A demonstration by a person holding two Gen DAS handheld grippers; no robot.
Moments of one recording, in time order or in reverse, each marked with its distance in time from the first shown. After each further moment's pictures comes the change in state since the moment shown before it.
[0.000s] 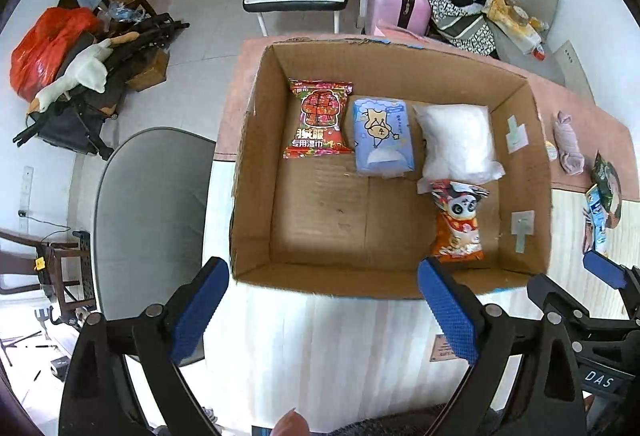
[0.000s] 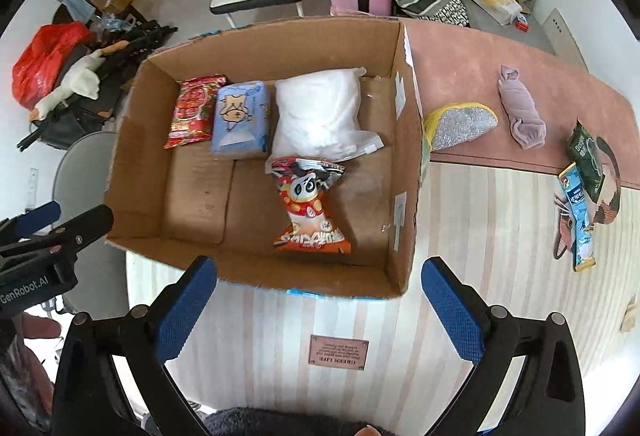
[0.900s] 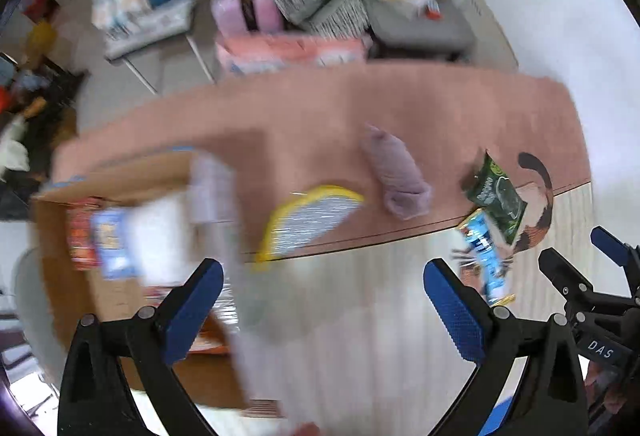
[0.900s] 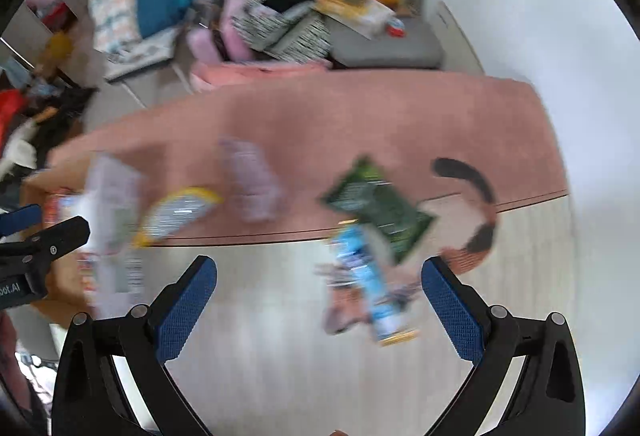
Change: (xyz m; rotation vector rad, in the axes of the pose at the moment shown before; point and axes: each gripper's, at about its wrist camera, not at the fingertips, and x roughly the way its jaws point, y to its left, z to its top) left arm 0.046 -0.333 0.122 0.206 0.116 -0.166; right arm -0.044 -0.357 0.068 0.149 -0.038 -0.222
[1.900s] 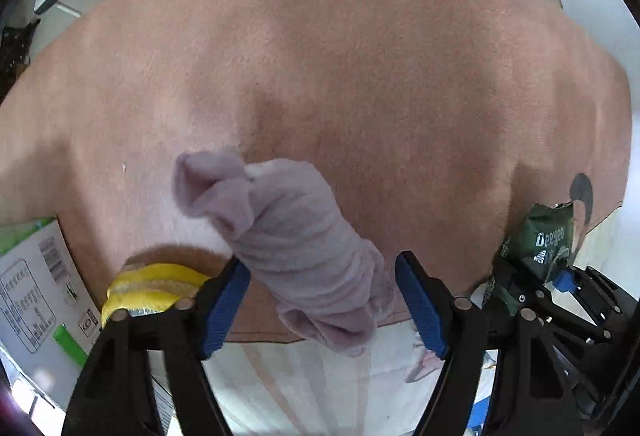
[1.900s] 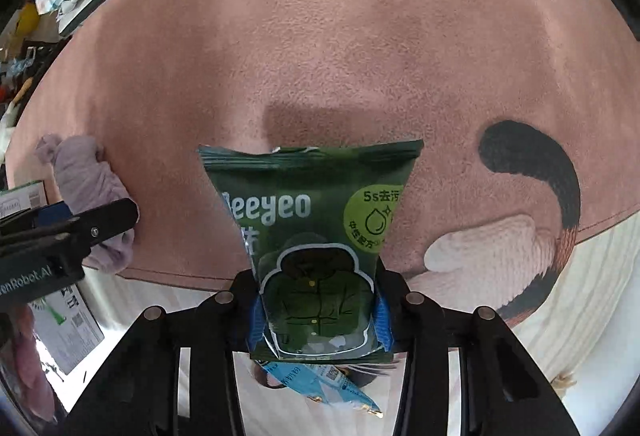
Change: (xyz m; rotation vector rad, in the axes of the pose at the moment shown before) left arm 0.180 -0.085 0.081 -0.025 0.340 -0.028; right arm 0.202 -0.078 0.065 0.054 0.432 0.129
